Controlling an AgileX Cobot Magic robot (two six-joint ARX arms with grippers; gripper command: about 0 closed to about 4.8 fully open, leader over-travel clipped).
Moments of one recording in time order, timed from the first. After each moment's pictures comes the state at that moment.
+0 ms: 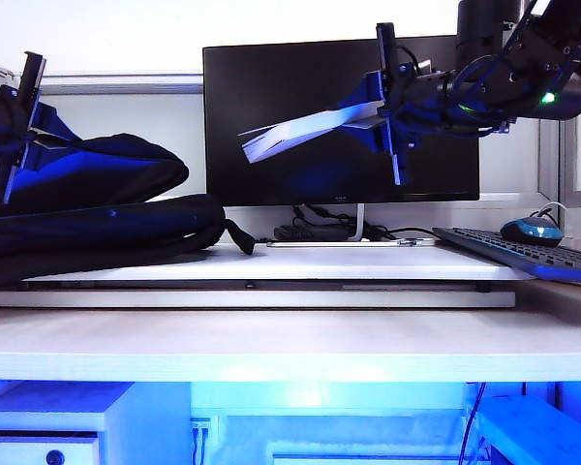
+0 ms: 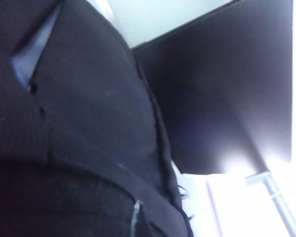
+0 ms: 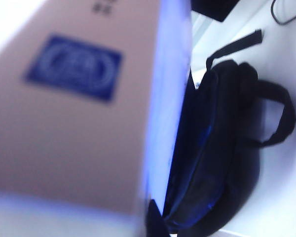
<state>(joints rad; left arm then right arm) 0.08 1.79 1.01 0.83 0.51 -1.16 0.28 1.89 1.15 0.90 -0.54 1.26</state>
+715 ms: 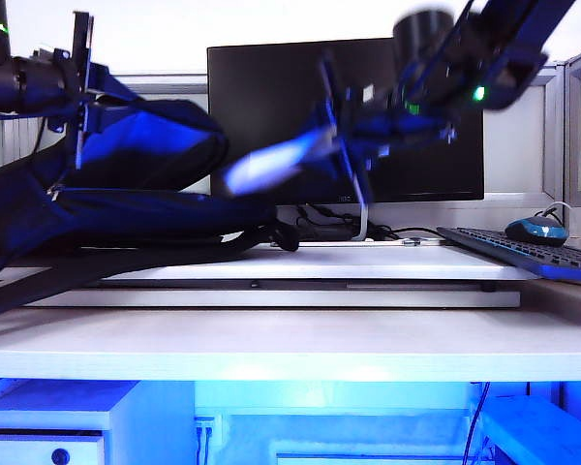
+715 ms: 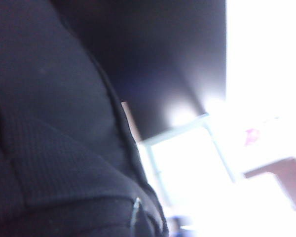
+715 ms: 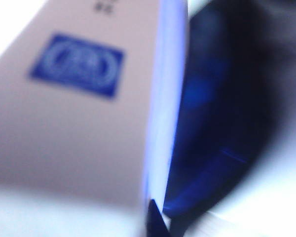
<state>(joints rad) -0.05 1.80 1.12 0.87 0.67 -1.26 0.37 2.00 1.37 0.54 -0.52 1.18</state>
